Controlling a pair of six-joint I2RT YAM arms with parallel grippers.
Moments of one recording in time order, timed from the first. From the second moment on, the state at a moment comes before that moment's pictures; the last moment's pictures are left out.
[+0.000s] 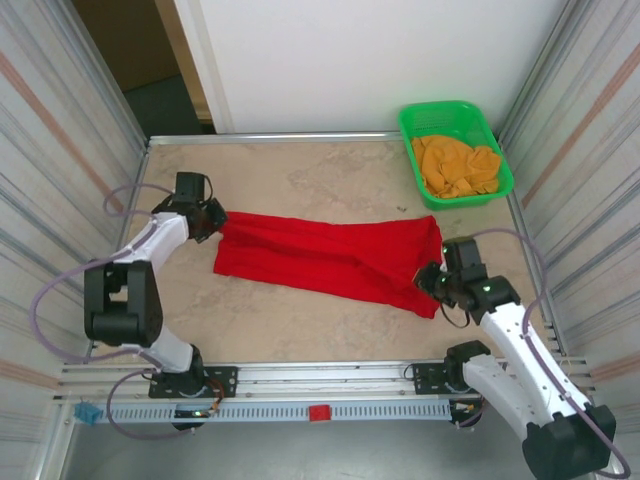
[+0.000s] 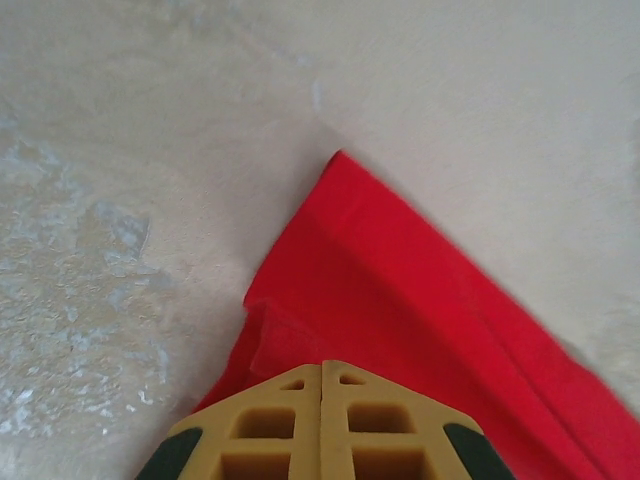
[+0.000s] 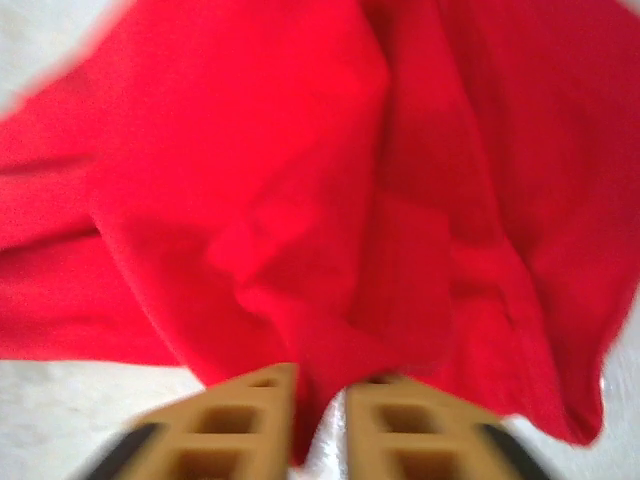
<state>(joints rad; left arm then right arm) -0.05 1.60 1.03 -0.45 0.03 -0.63 0.30 0.76 0.56 -0.80 -0.11 0.83</state>
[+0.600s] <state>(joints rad) -0.05 1.62 1.08 -0.47 0.04 -0.55 0.34 1.08 0.72 -0.65 -0.09 0.81</state>
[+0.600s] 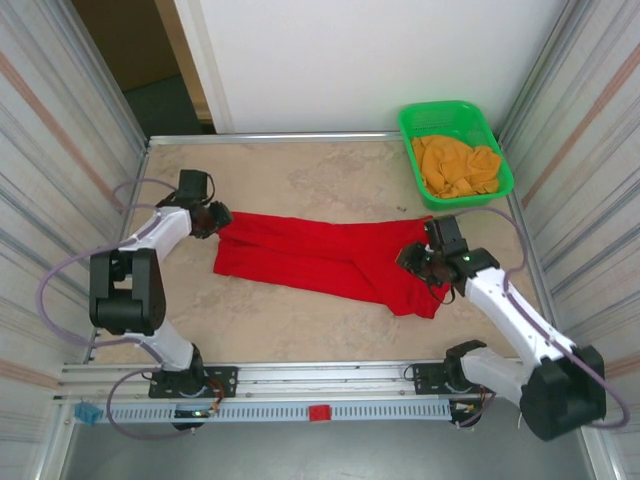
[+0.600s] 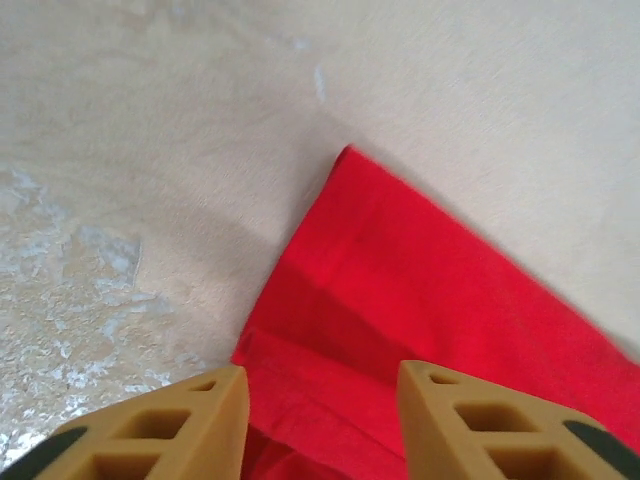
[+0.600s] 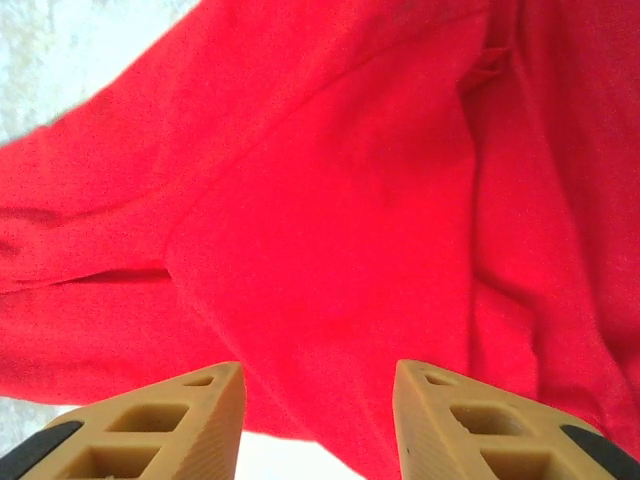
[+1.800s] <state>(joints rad) -0.14 1.46 0.90 -0.39 -0.08 -0.74 0.33 1.49 0.92 -0.45 -0.24 0.64</state>
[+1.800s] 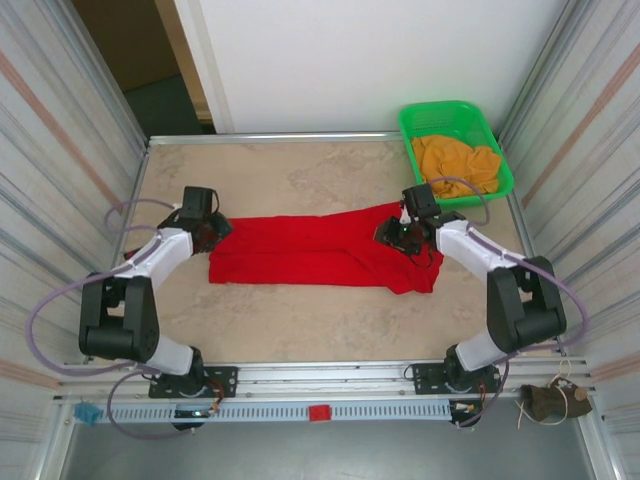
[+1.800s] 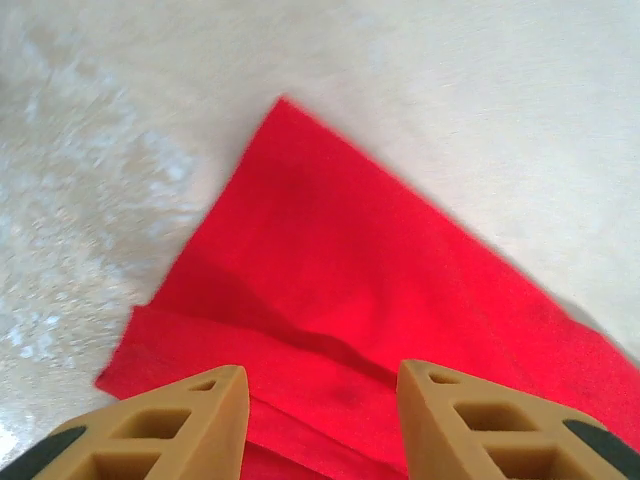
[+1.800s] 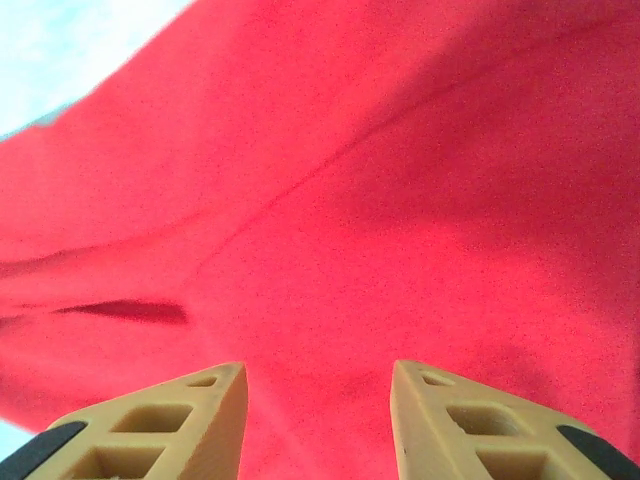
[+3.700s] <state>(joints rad) -0.32 1.52 0.96 -0.36 0.07 -0.65 -0.06 1.71 0.95 -0.44 -0.27 0.54</state>
